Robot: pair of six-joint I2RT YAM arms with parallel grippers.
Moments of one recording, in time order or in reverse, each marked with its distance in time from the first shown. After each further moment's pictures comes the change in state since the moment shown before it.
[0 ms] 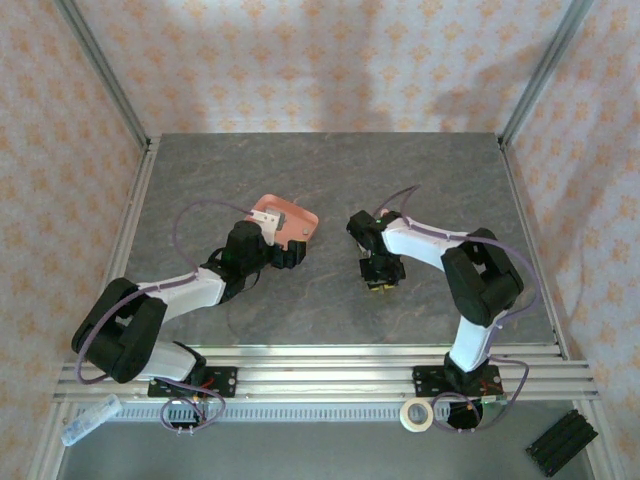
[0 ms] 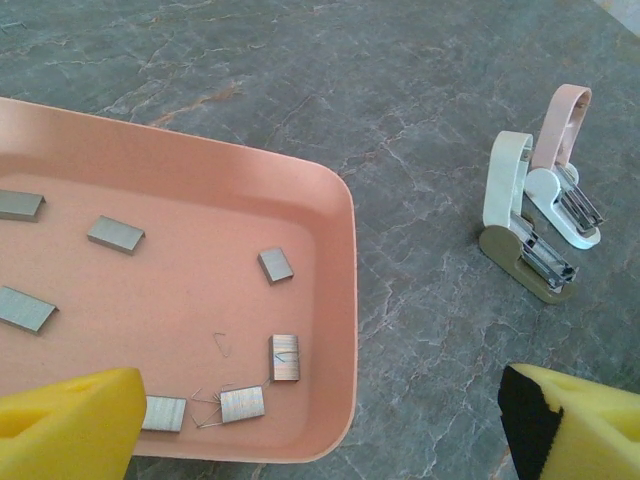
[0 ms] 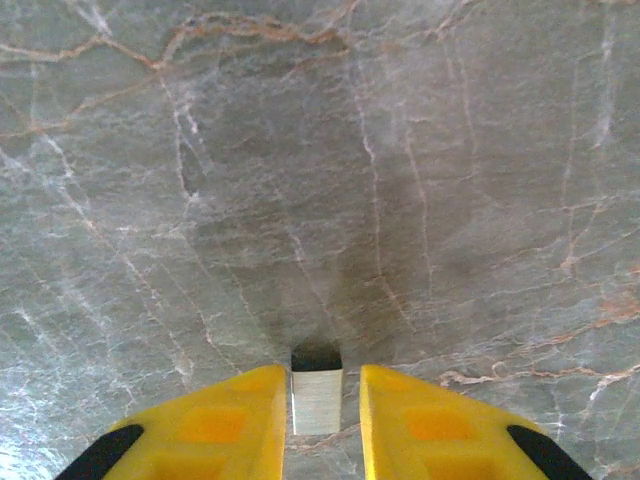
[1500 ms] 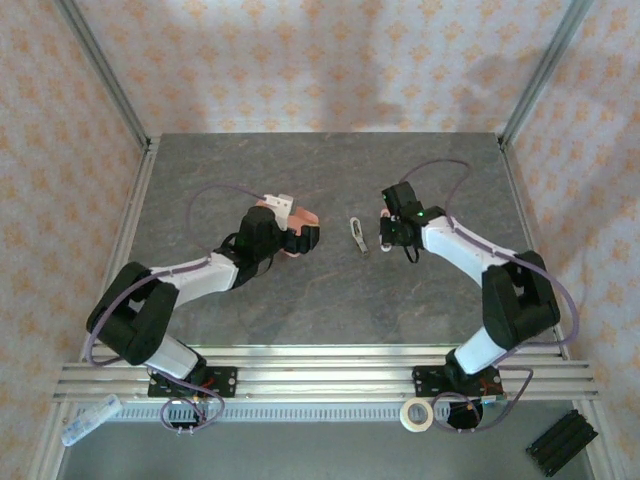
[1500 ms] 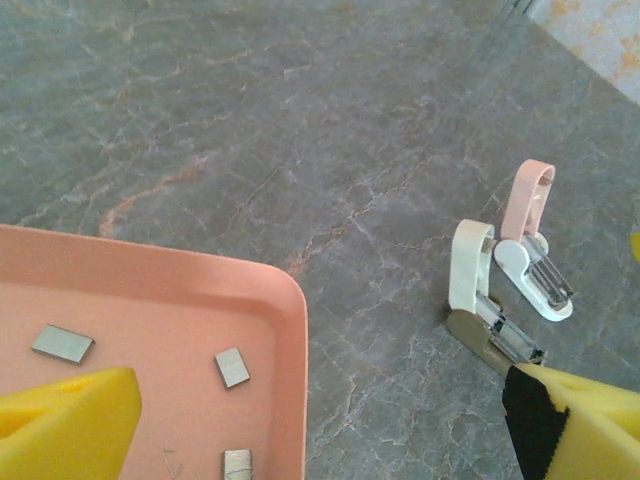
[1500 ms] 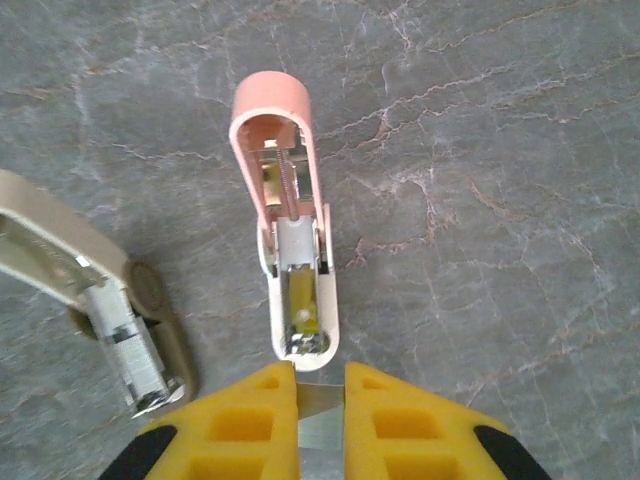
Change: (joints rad) left arm -0.039 0.122 0.161 0.007 -0.031 -0.018; right arm -0.204 -0.203 -0.084 0.446 0.131 -0.145
